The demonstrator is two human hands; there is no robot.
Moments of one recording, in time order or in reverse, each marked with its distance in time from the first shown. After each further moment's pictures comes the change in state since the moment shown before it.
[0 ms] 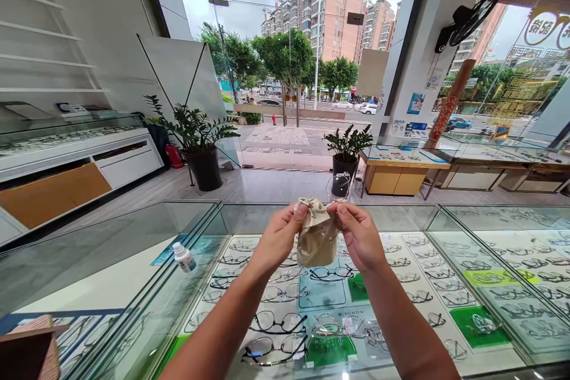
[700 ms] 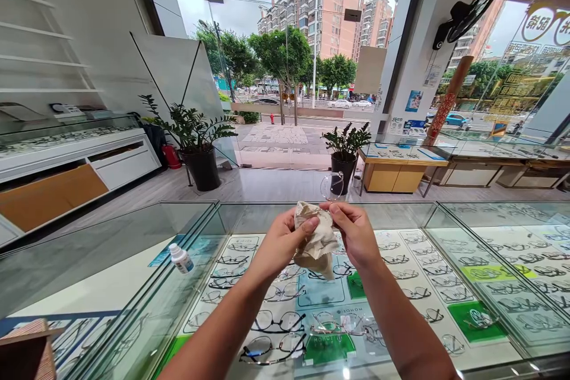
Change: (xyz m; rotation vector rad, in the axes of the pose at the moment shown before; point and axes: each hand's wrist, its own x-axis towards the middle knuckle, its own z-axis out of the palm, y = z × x) left_hand -0.008 0.004 0.014 -0.073 -0.056 -0.112; right_hand 0.002 0.003 -0.002 -0.034 -0.035 0.036
